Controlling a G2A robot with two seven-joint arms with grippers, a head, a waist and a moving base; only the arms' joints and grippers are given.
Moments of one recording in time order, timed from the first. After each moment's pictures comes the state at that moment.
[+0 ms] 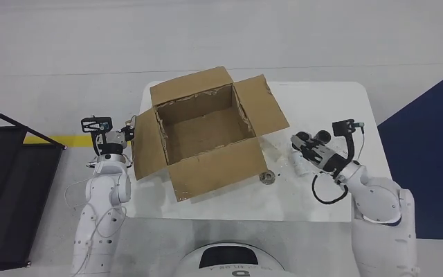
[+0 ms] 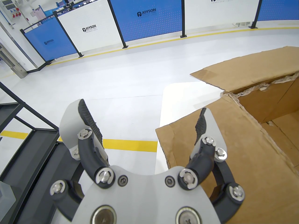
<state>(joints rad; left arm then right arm) 1.58 -1.34 -1.61 -1.64 1.50 0.14 0.01 -1.69 -1.36 1.81 -1.99 -0.52 -0.43 0.88</state>
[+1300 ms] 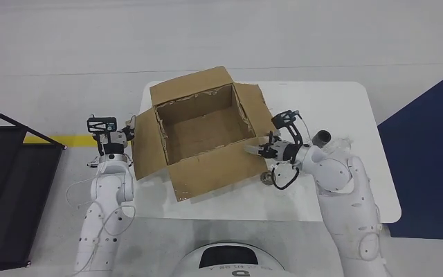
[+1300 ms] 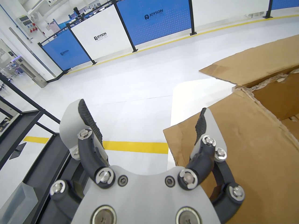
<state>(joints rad) 1.56 -1.34 -1.59 -1.60 1.62 0.22 0.03 -1.47 -1.33 1.49 -1.83 -0.69 -0.34 1.04</state>
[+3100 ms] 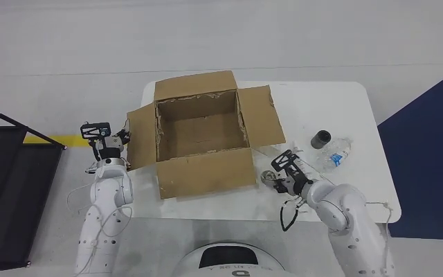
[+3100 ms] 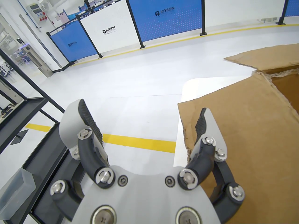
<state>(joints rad) 1.58 -1.35 -1.60 -1.58 1.56 0.27 0.07 -1.77 -1.23 1.47 -1.97 -1.27 -0.40 0.84</state>
